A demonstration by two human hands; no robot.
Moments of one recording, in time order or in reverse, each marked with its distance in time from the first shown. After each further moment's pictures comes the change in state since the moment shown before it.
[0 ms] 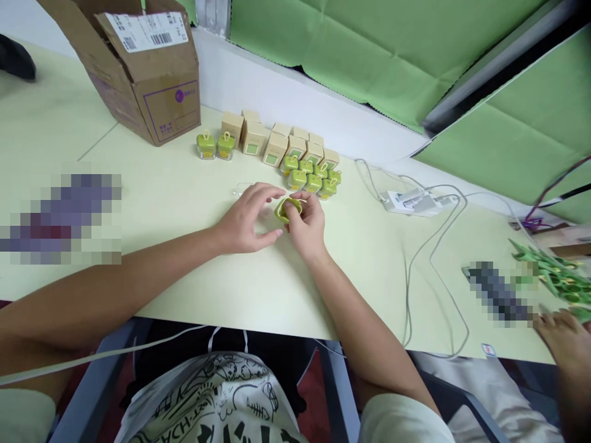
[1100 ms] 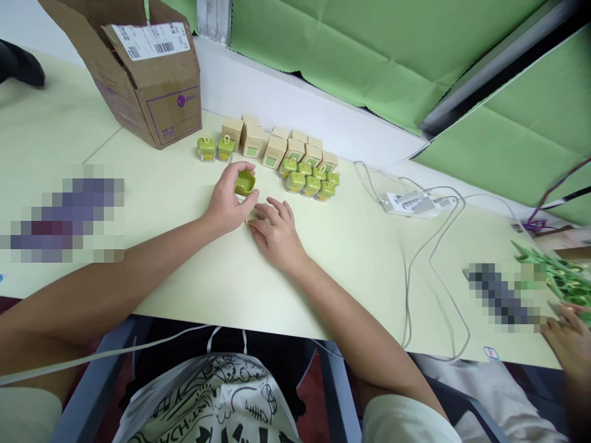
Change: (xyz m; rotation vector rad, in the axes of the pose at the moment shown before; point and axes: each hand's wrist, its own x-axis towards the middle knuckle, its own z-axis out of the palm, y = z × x) left_hand 0.010 -0.035 -0.012 0.150 0.289 -0.238; right_hand -0.022 0.010 0.012 -0.931 -0.416 -0.621
